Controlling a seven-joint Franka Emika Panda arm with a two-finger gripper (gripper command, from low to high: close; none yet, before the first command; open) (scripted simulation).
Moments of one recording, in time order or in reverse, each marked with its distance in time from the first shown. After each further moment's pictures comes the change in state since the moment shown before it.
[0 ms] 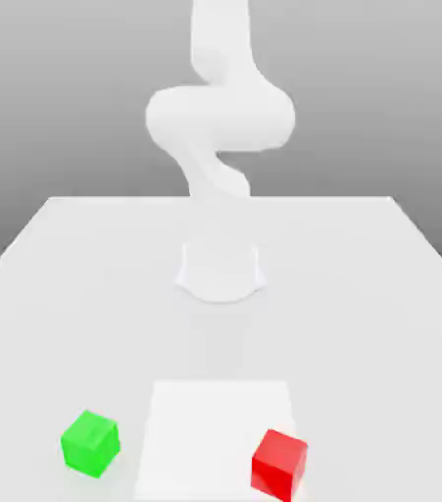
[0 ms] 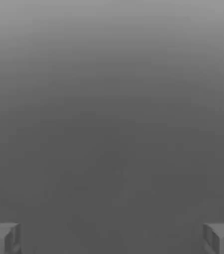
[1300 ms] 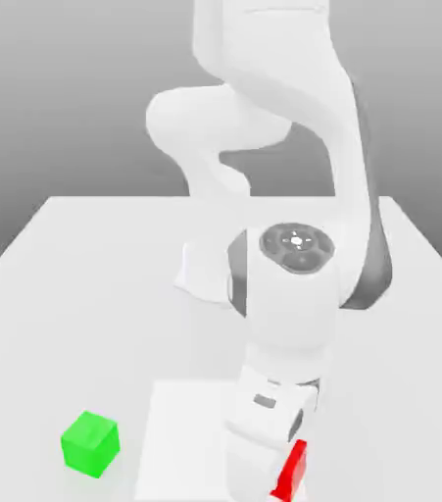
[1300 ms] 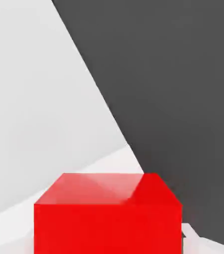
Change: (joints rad) arm 0.206 1.035 -0.063 -0.141 0.073 0.446 -0.920
